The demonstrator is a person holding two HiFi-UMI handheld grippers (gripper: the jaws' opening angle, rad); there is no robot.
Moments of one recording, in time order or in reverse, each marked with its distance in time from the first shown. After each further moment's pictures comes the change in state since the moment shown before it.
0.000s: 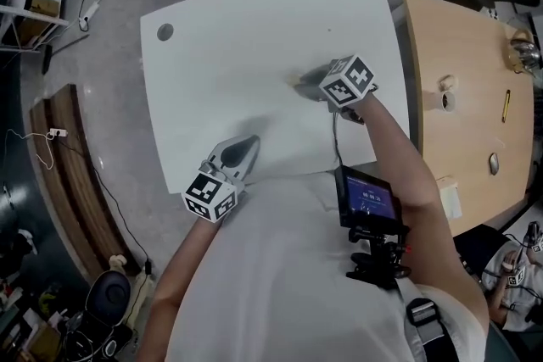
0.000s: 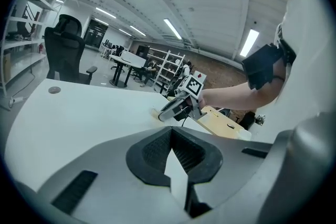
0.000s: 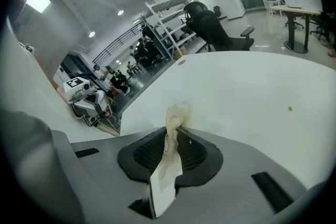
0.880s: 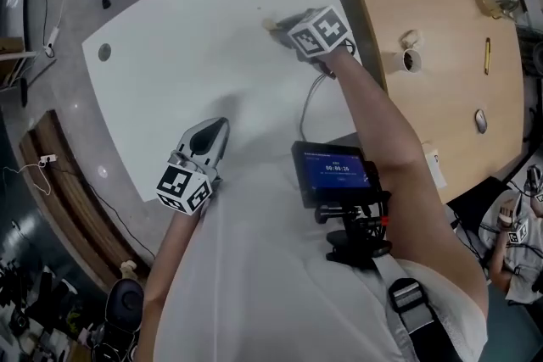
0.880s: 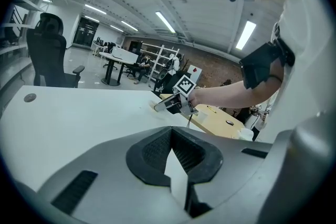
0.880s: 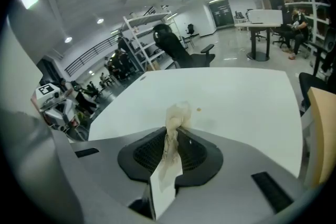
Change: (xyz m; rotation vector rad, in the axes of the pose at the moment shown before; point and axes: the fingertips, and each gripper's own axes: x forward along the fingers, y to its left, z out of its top) left arm 0.075 -0.046 0.020 0.058 0.057 -0.027; right arm -0.097 -0.123 -0.013 0.088 -0.167 -0.271
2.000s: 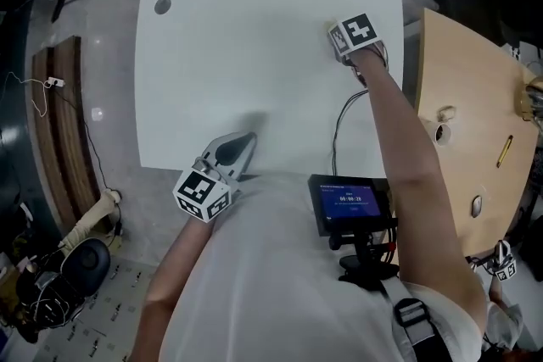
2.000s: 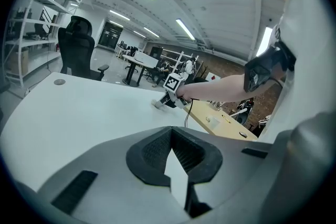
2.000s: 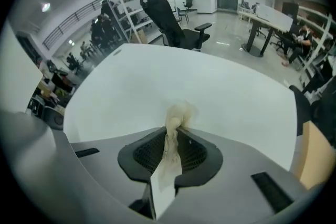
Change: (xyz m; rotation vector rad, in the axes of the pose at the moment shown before) left arm -0.010 0.002 -0.028 -0.134 -0.072 0.184; right arm 0.059 -0.077 0.017 -0.088 0.311 -0.246
